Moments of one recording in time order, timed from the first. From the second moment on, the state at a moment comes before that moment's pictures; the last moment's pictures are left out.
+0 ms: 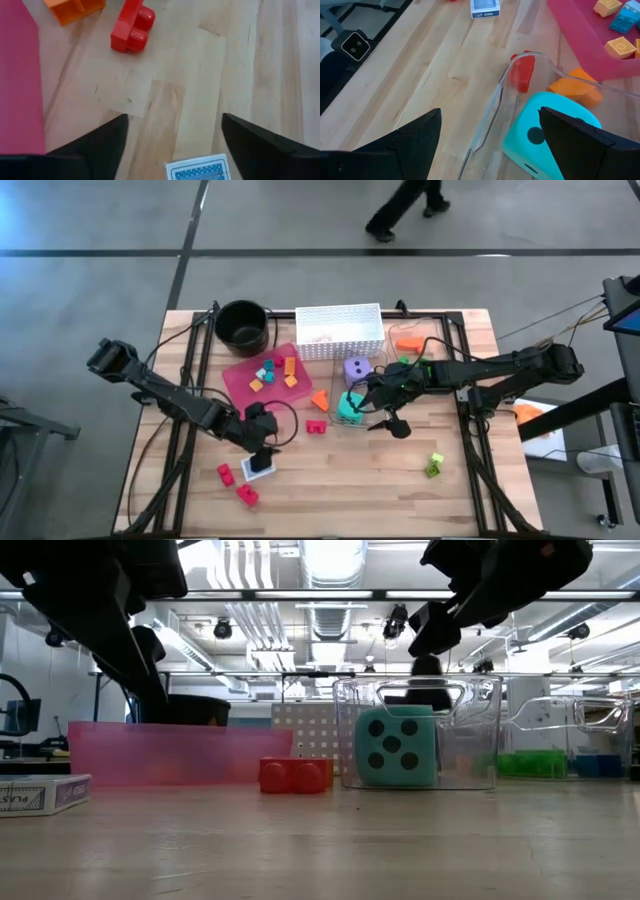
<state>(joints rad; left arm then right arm) -0.45 1.35 0.73 -0.37 -0.23 -0.65 0.01 1.26 0.78 -0.24 -0.31 -0.10</state>
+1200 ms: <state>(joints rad) -0.65 1.66 0.82 -0.54 -0.21 -0.92 0.01 1.26 0.73 -0.23 -0.31 -0.10</state>
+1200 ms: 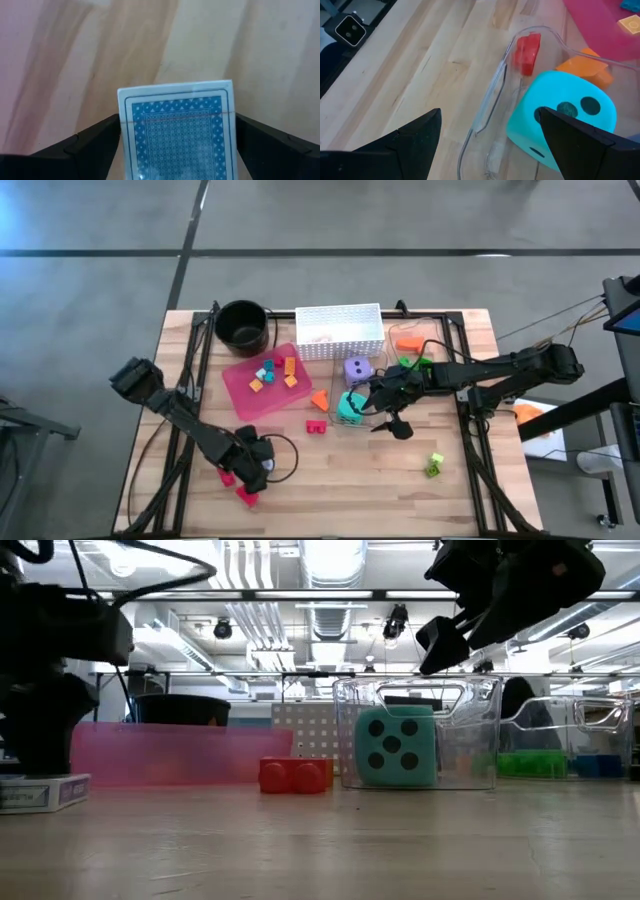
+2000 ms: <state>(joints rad) -0.66 1.66 0.81 -0.52 -0.22 -1.05 0.01 1.26 0.73 -0.23 -0.31 -0.10</state>
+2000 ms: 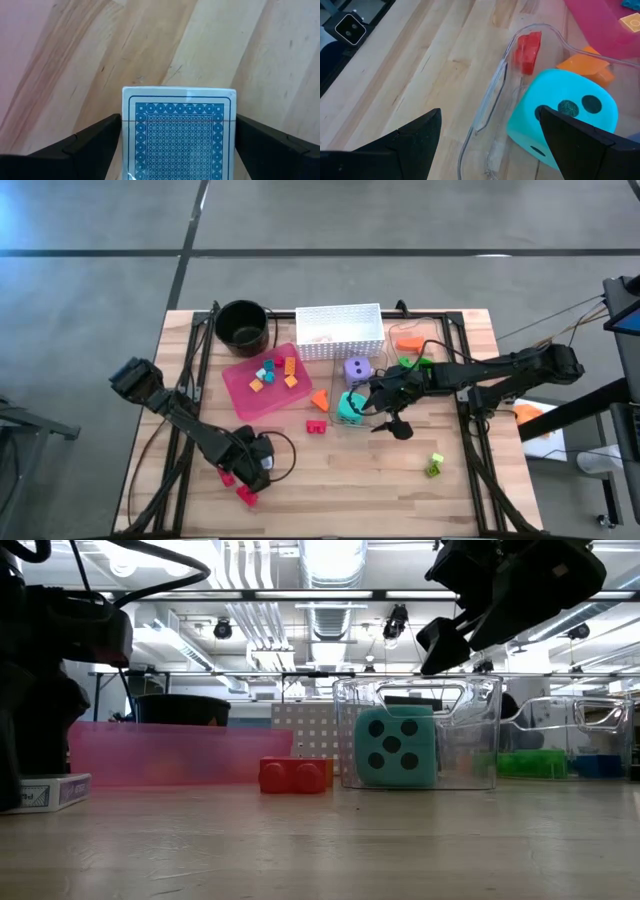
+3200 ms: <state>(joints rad) -0.63 1.67 0.82 -0.51 -0.25 -1.03 0.01 1.26 0.73 -0.23 -0.31 -0.10</state>
